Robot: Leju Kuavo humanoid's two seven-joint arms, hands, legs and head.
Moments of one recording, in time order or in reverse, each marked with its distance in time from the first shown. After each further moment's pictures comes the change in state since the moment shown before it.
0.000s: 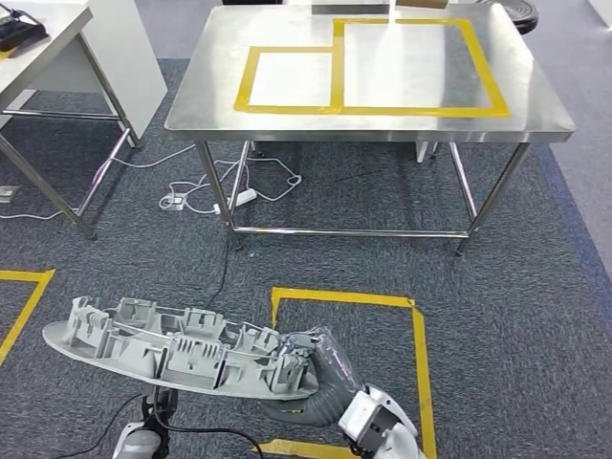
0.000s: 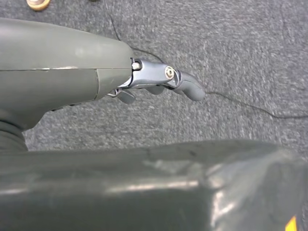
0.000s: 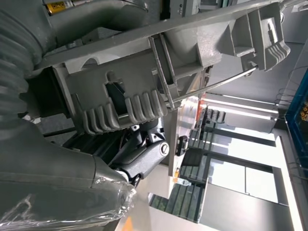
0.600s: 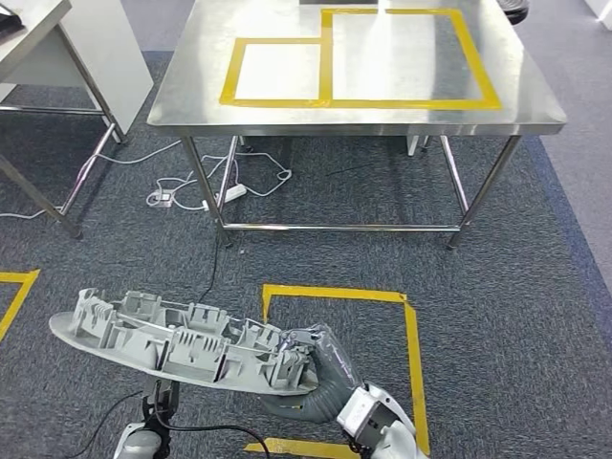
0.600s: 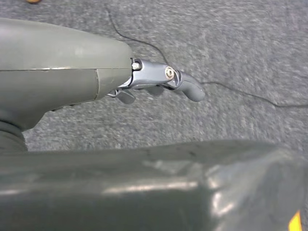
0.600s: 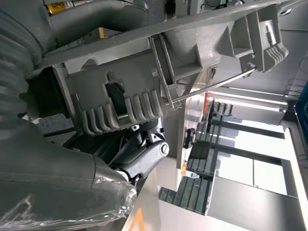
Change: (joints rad) left arm -0.001 -0.001 -0.001 0.000 0.004 0.003 0.004; right arm 0.003 0.001 -0.002 -0.001 -0.002 -0.003 0.000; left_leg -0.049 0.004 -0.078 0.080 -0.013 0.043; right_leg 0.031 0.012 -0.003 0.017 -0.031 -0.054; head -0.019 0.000
